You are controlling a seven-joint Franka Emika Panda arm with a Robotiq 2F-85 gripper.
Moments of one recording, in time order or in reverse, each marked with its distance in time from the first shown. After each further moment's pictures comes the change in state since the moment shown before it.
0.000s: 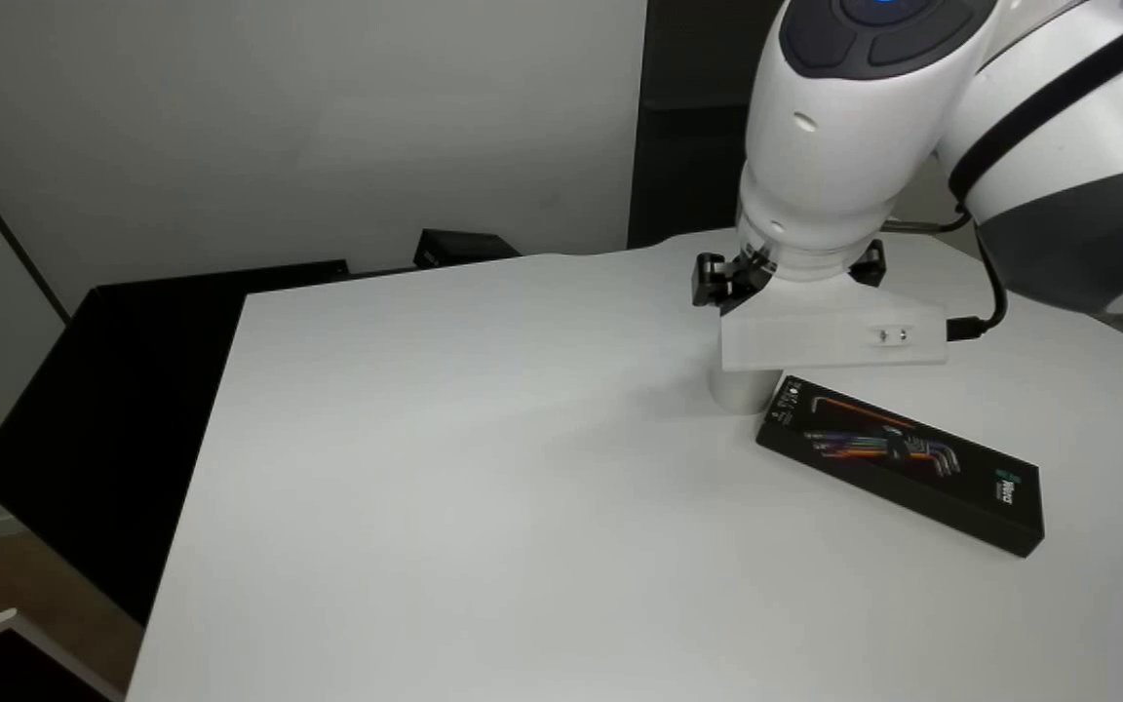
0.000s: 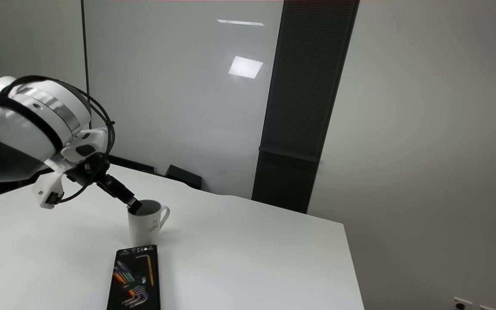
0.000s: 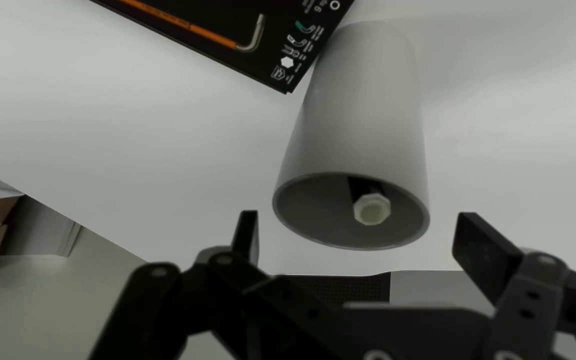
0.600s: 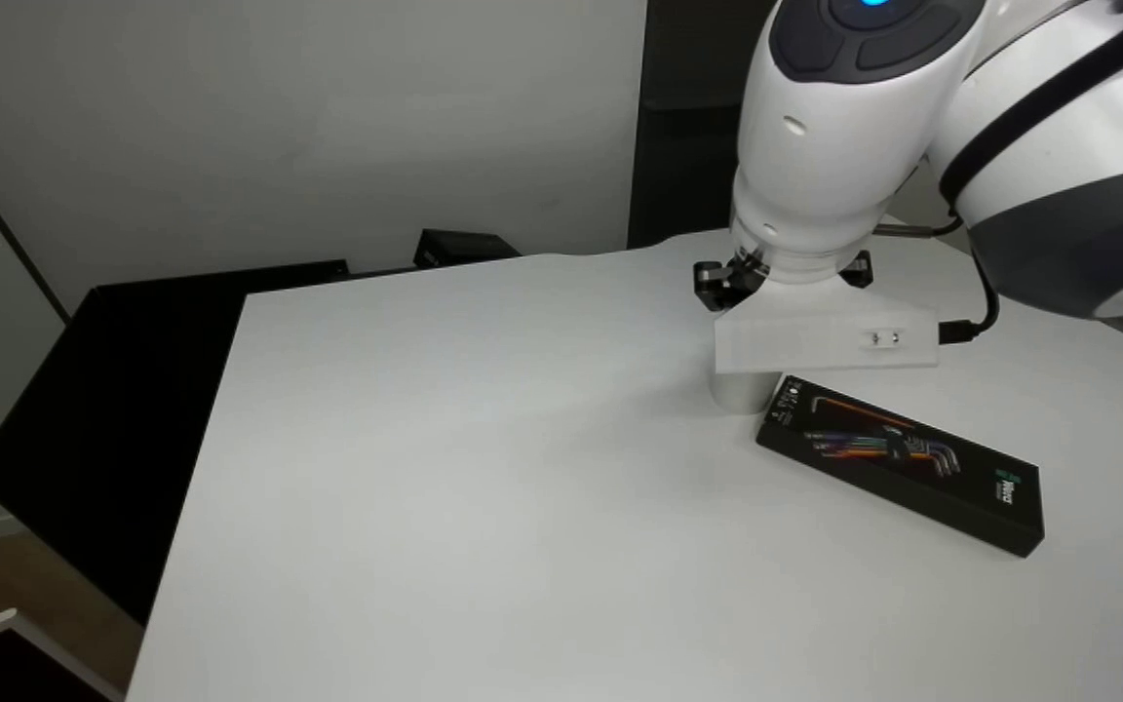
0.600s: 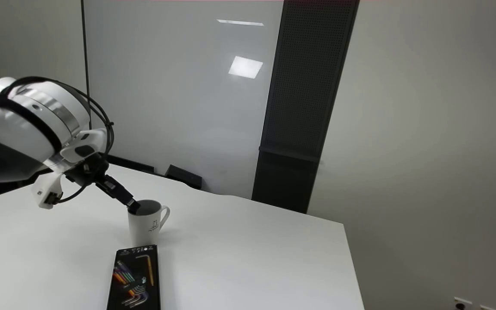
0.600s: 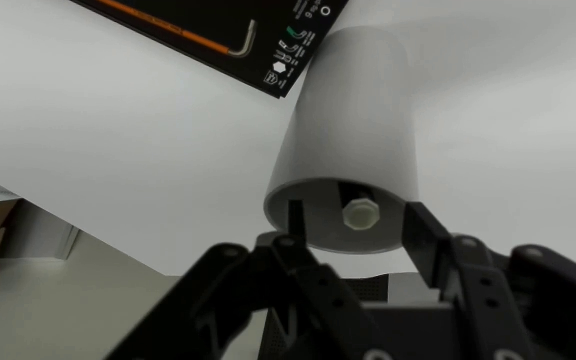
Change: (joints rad) arm 0.009 0.008 -0.002 0.008 0.010 0.000 0.000
